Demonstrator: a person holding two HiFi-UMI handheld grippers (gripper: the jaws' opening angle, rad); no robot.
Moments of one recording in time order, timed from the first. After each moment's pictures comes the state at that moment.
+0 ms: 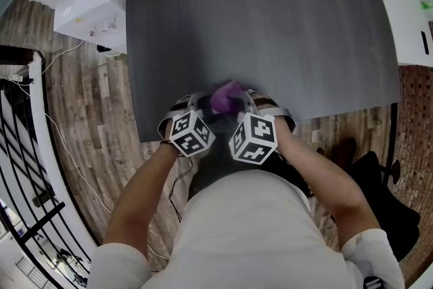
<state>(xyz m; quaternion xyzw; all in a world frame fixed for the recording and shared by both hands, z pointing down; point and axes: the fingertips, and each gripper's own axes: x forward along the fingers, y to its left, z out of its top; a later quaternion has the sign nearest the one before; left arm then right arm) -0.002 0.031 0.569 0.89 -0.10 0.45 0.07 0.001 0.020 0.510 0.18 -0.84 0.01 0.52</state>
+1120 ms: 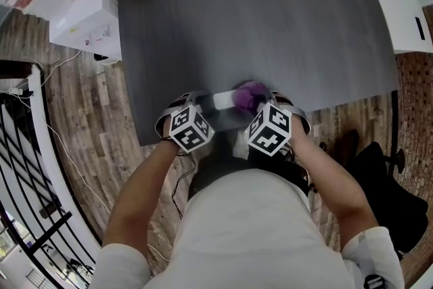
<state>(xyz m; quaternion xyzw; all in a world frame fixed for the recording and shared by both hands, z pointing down) -0.001 0.024 0.571 0.87 -0.09 0.48 0.06 0.080 0.030 0.531 0.26 -0.78 0.12 0.56</state>
